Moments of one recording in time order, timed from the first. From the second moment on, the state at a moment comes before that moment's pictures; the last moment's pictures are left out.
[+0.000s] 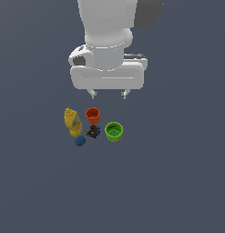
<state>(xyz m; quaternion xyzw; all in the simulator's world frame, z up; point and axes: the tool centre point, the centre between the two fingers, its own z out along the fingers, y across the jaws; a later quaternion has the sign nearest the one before) 0.009 -0.009 0.344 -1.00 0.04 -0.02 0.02</state>
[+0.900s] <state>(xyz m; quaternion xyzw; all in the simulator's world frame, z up) 0.005 -0.012 0.340 -1.00 0.03 -0.01 0.02</state>
